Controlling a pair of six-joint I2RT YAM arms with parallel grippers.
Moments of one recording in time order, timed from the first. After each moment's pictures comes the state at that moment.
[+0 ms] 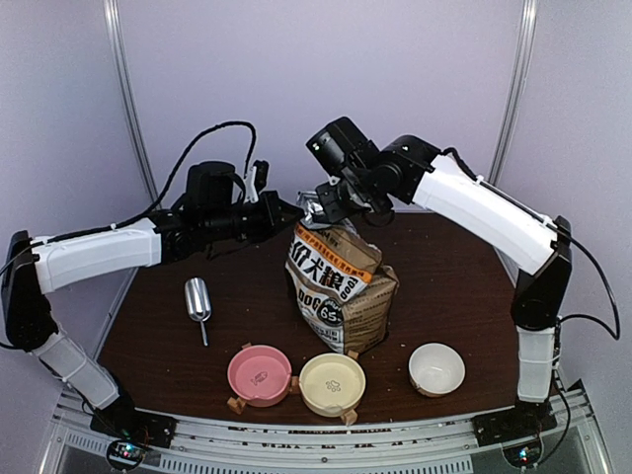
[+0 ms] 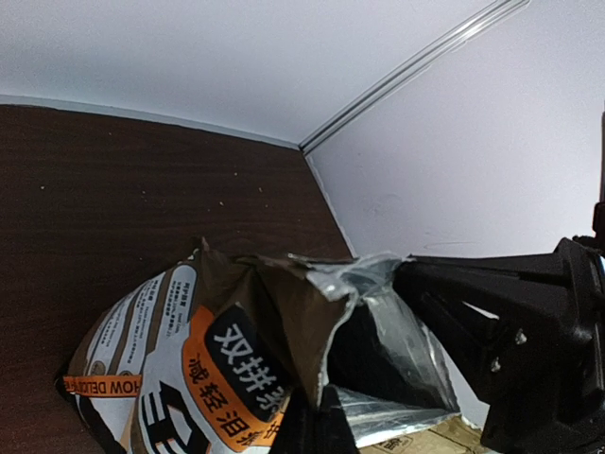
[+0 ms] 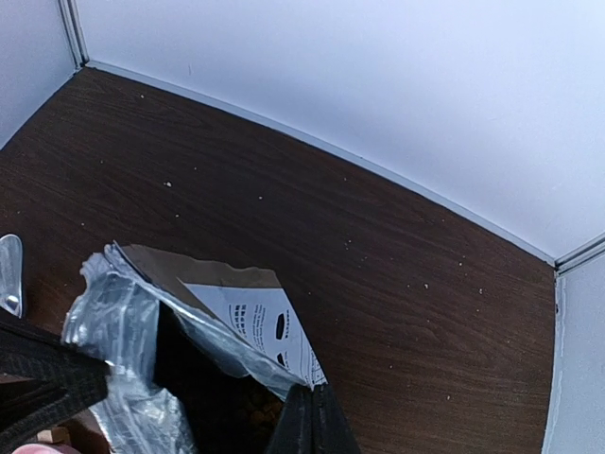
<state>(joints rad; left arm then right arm) -0.74 1.54 1.20 0.08 0.23 -0.80 0.96 2.02 2.27 -1.03 0.63 0.28</state>
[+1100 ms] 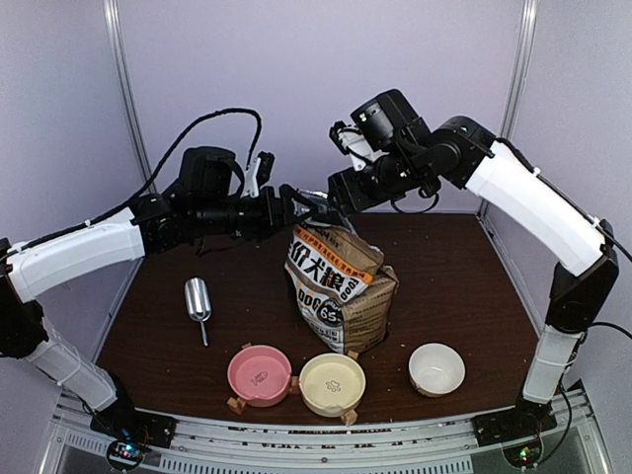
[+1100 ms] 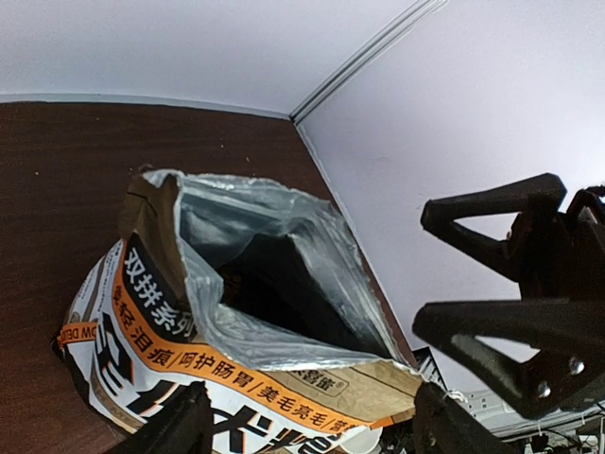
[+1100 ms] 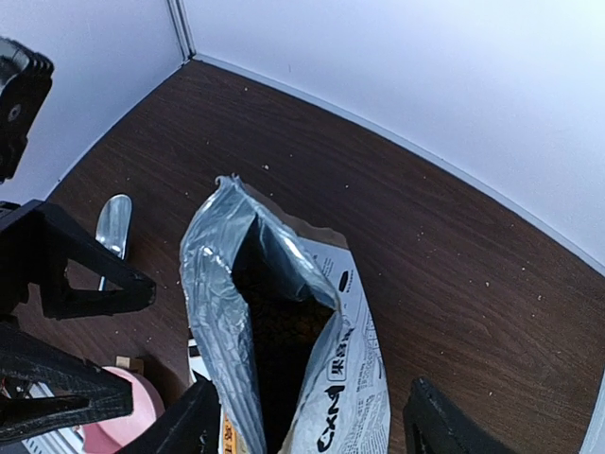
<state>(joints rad) -0.83 1.45 1.32 -0.20 0.17 -0.73 0.92 1.82 2.17 -1.05 0.30 0.22</state>
